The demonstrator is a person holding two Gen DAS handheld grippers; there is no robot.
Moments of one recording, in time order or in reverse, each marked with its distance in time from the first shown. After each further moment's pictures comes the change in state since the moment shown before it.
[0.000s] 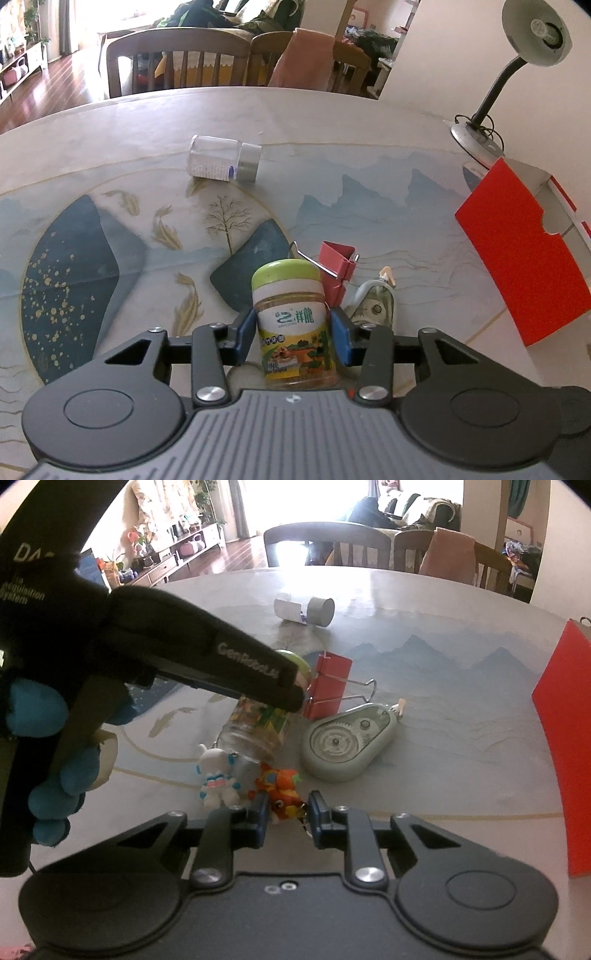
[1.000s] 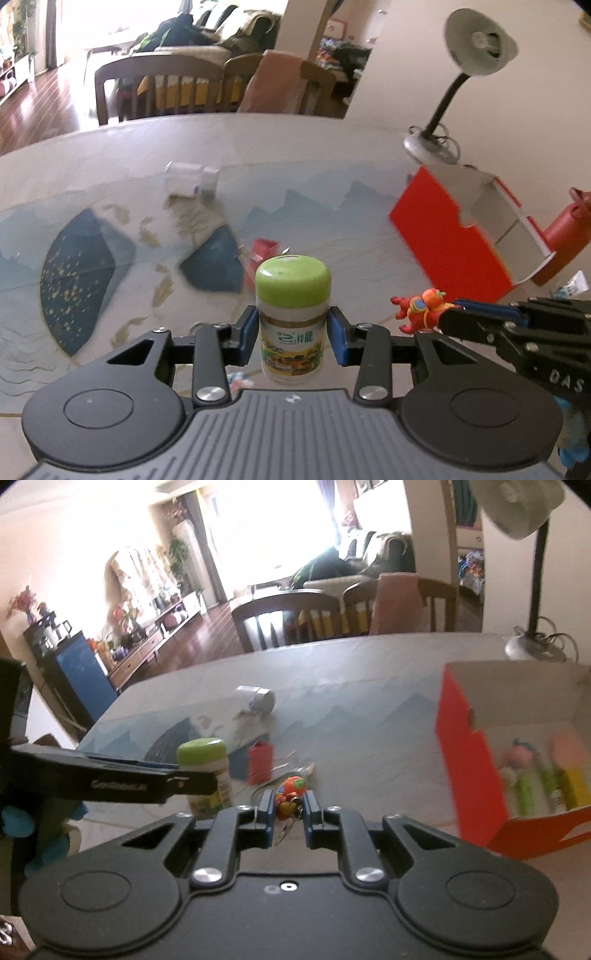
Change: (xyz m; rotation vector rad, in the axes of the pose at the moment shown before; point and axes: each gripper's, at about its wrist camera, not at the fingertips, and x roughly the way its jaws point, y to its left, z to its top) left arm -0.085 -0.048 -0.015 0.038 -0.049 -0.065; right arm -0.135 -0.081 0.010 0.159 -0.200 0.008
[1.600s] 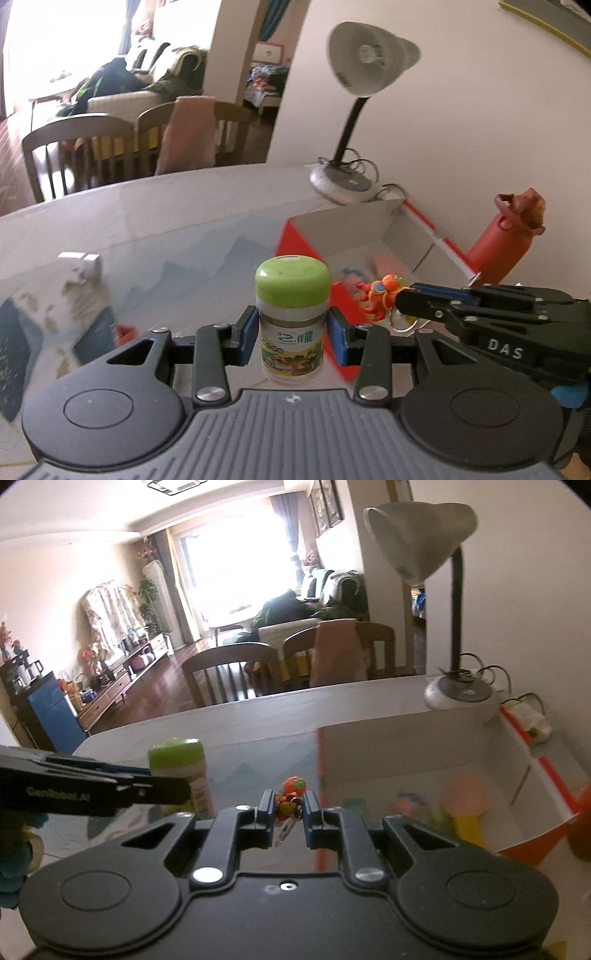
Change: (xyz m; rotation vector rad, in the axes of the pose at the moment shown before) left arm -0.003 -0.138 0.051 0.141 -0.084 -0.121; right arm -0.051 -0.108 0.025 0.031 -0.118 -0.094
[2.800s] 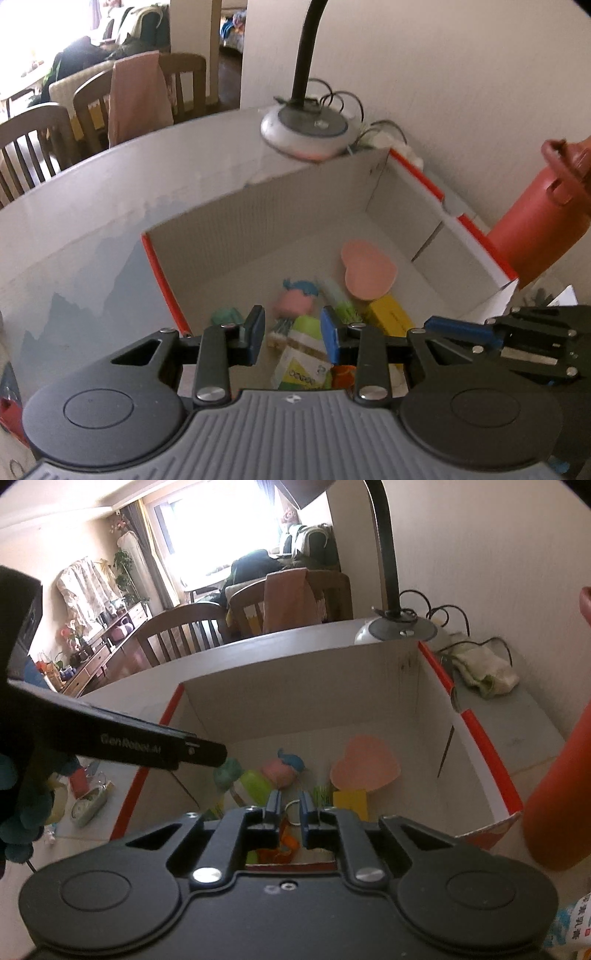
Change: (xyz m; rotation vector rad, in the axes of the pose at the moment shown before) left arm 0.185 -0.105 0.047 0.087 0.223 0.071; right arm 0.039 -0.142 -0.016 0.037 0.159 0.004
